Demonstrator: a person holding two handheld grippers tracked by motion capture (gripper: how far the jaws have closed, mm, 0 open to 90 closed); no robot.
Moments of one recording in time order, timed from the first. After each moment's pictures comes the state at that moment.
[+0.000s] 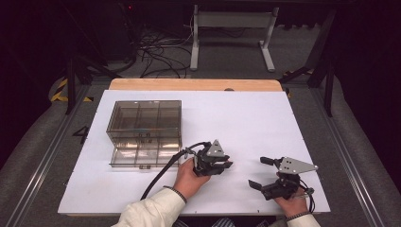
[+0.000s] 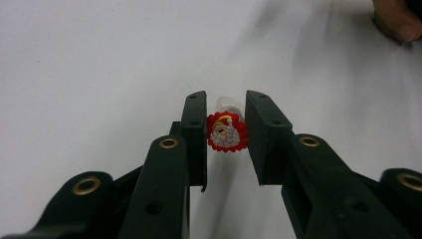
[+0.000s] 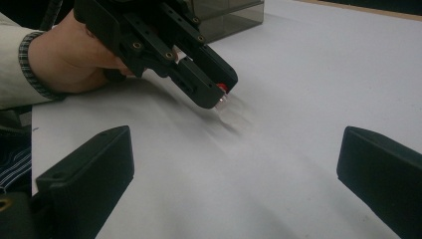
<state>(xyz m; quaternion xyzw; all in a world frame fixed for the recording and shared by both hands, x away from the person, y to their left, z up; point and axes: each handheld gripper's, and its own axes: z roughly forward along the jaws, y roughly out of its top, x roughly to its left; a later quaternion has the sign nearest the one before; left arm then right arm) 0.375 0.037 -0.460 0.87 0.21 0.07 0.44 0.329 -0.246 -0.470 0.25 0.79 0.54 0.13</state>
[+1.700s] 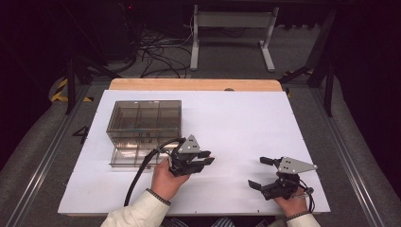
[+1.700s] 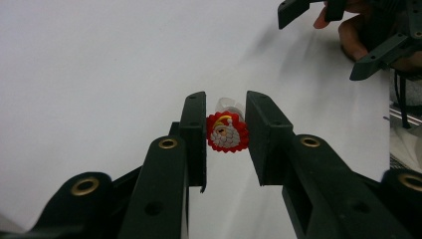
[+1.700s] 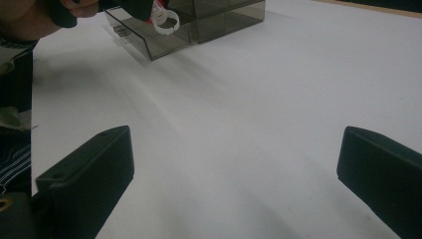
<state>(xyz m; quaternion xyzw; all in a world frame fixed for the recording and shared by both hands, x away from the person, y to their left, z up) 0.351 0.101 -0.412 0.85 0.24 0.09 0.45 0.330 -0.245 -0.470 0.25 0.80 0.54 0.13</state>
